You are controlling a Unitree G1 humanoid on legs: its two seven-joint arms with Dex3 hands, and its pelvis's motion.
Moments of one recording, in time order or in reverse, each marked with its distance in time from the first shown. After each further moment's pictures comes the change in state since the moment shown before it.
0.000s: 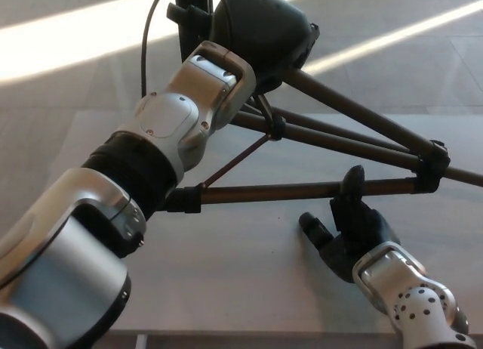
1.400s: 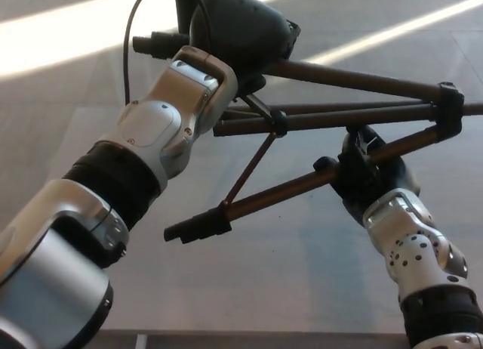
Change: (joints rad) left_arm 0.064 0.050 0.016 -0.076 0.002 0.037 -0.029; right_arm -0.185 -0.068 -0.024 0.111 -0.208 -0.131 -0.037
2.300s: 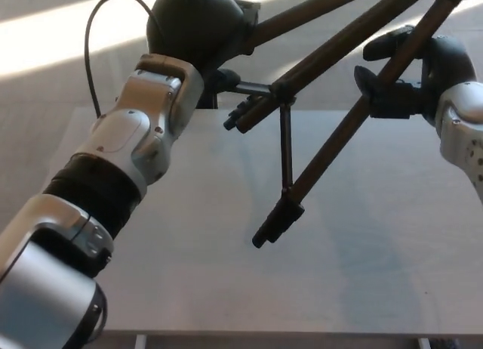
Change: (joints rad) left_arm 0.073 0.017 0.142 -0.014 -0.107 0.055 0.064; right_arm -0.265 -0.464 0.506 -0.058 -0.222 0.217 0.168
